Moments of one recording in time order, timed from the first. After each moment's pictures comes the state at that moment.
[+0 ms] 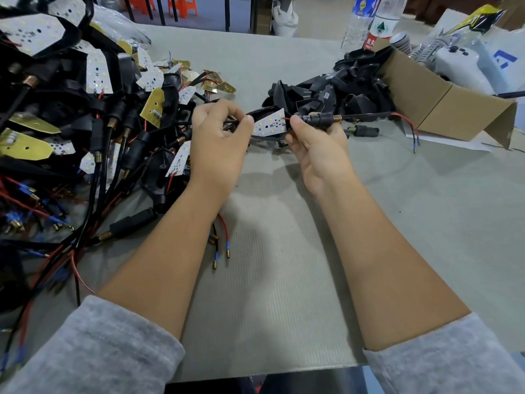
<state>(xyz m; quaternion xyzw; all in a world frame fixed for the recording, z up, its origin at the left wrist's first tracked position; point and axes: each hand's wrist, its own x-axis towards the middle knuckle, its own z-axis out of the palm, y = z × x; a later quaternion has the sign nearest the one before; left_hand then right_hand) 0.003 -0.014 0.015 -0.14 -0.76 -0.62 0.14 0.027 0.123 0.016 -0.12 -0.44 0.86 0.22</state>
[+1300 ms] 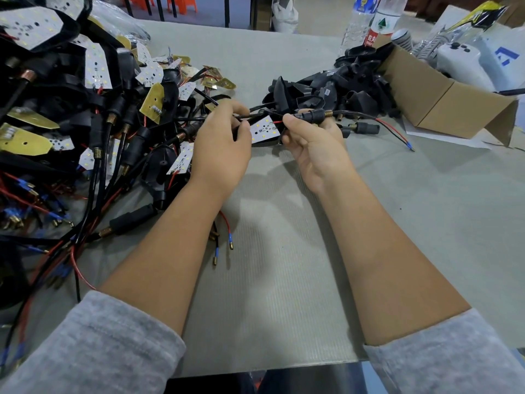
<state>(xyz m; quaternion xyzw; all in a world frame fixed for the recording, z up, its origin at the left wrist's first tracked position) 0.003 -0.016 0.010 -0.17 -0.80 -0.55 0.14 0.034 0.121 0.020 -0.09 -0.50 0.84 0.17</state>
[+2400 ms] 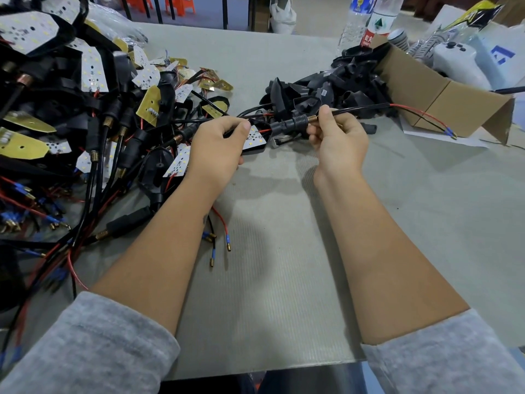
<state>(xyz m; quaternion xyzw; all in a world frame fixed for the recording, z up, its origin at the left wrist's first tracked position) 0.000 -0.018 0.010 -0.13 -0.77 -0.63 0.04 0.030 0.138 0.017 -0.20 -0.52 0.76 0.35</state>
